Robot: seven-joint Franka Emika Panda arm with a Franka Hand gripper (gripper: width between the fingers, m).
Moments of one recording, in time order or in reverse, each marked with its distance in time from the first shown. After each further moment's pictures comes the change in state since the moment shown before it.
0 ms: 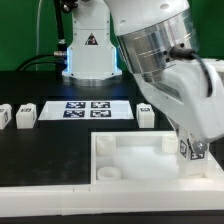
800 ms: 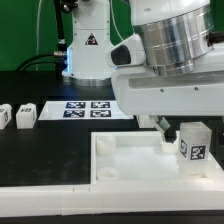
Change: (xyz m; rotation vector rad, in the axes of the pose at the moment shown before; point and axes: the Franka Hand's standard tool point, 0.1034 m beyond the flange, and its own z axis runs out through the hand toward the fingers) arm -0.003 -0.002 -0.001 -0.059 0.069 -0.887
